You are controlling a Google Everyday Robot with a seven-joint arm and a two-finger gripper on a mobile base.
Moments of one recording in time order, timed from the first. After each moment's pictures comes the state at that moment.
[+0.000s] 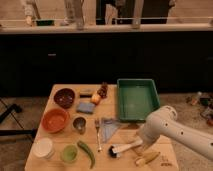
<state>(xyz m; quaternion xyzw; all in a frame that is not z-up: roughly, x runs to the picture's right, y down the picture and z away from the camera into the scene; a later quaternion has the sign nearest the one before) 0.185 0.287 0.766 -0.32 -0.15 -0.14 0.93</state>
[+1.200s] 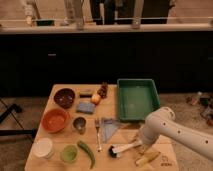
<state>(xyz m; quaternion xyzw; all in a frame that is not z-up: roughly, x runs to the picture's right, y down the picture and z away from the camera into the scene) 0.189 0.303 0.781 -0.34 -0.15 -0.14 0.92</state>
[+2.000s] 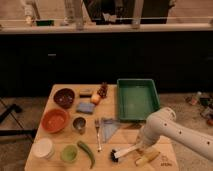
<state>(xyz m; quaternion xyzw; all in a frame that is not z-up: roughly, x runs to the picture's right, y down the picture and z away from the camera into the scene) 0.191 0.302 0.775 -0.33 -0.16 -0.14 0.92</state>
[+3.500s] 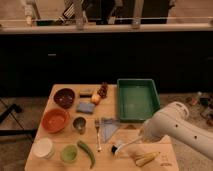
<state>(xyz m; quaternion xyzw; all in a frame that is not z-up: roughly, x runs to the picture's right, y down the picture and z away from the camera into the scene) 0.192 0.239 0.706 -0.26 -0.13 -0.16 0.94</state>
